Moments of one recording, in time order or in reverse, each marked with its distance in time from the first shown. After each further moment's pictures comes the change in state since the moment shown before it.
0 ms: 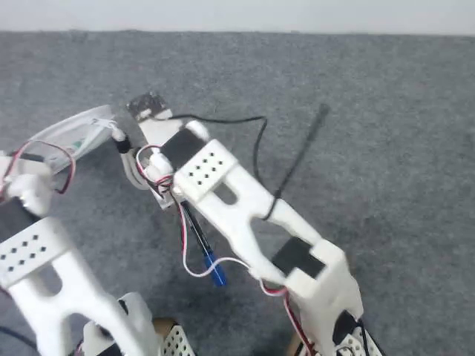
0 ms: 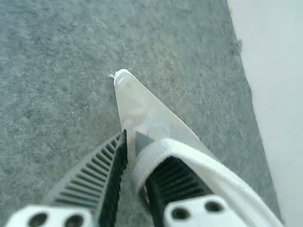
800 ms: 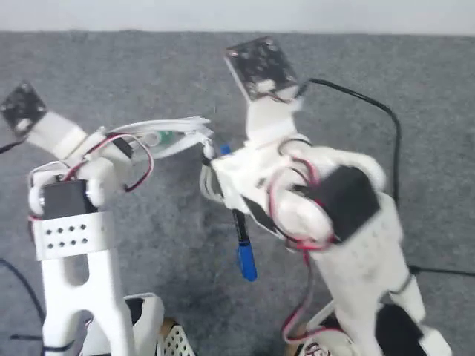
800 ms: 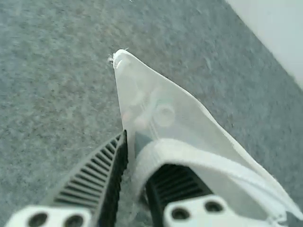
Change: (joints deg) left arm 26.2 0.0 -0.1 3.6 -11.0; right arm 8.6 -44.7 9.7 6.6 0.0
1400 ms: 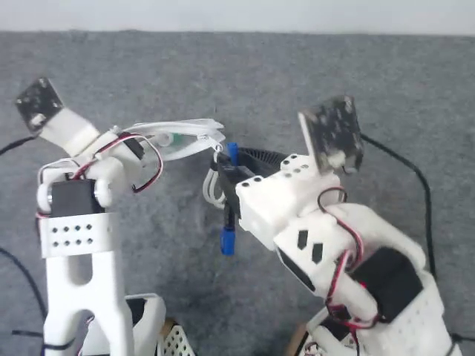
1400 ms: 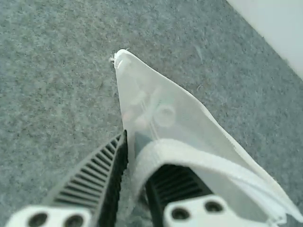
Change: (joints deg) left arm 2.7 0.0 0.0 0.0 -0.6; right arm -0.4 -32.8 43.4 -38.2 -0.7
